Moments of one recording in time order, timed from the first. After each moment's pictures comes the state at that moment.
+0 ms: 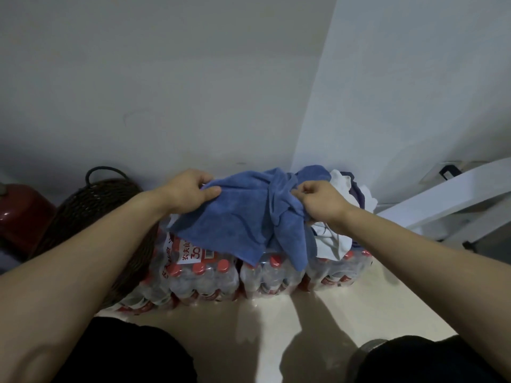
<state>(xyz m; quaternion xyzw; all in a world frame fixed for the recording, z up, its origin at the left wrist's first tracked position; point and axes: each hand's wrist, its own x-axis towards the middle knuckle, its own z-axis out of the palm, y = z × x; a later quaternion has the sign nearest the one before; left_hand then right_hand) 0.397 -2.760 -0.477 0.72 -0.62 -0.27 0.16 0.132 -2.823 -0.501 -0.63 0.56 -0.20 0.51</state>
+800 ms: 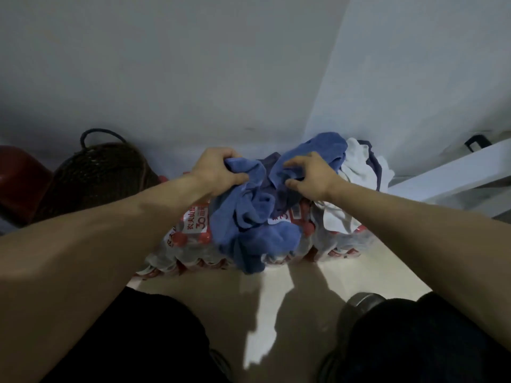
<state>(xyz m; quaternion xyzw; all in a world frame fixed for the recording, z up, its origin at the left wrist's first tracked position) 0.365 -2.771 -0.529 0.71 -0.54 -0.32 0.31 0.155 -2.860 -0.563 -0.82 0.50 -0.05 0.27</state>
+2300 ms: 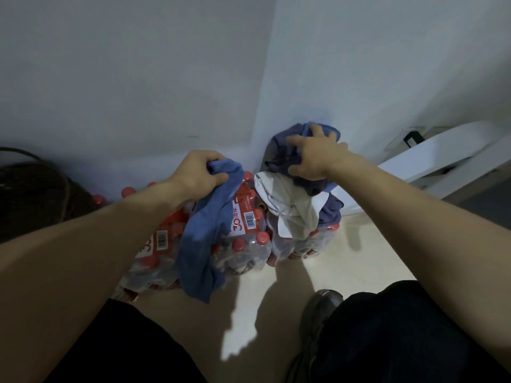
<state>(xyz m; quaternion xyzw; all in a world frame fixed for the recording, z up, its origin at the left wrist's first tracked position) 0.314 -2.836 -0.547 0.65 -0.62 -0.32 0.30 0.077 -2.920 -0.513 -0.78 0.61 0.12 0.07</state>
